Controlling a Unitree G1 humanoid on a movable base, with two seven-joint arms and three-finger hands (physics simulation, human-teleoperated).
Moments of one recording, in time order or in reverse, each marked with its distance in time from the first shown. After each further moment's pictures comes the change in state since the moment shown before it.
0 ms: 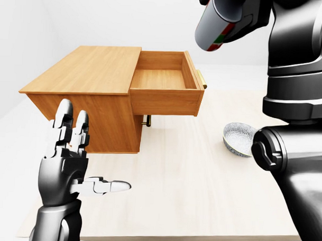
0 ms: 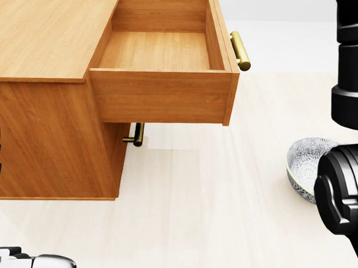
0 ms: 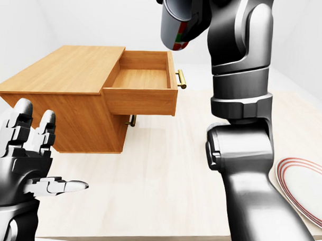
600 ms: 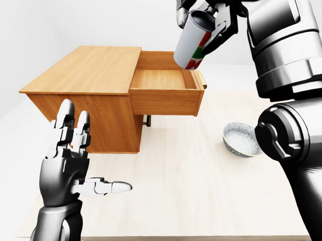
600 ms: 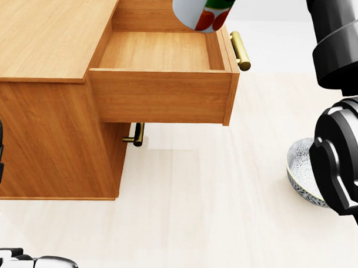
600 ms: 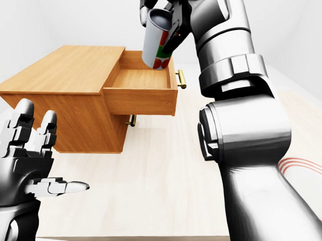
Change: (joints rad) left arm 0.007 0.000 -0.013 -0.005 0.001 0.000 0.002; right arm -0.296 0.051 0.017 0.741 0.223 0.000 0.000
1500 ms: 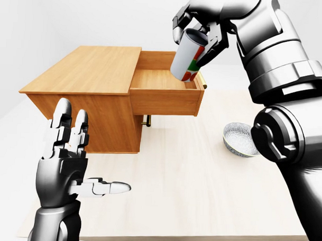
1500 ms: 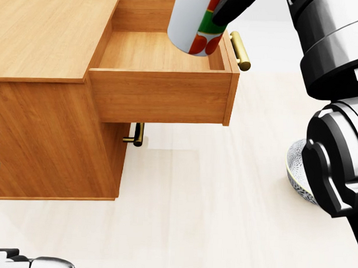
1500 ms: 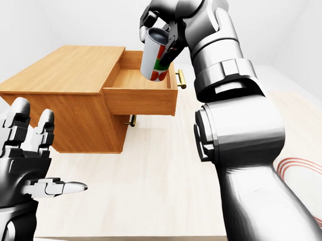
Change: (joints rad) left arm -0.002 0.000 0.012 -0.014 -0.014 0.000 -0.005; right arm -0.004 0.025 -0.003 0.138 0.032 0.000 0.000
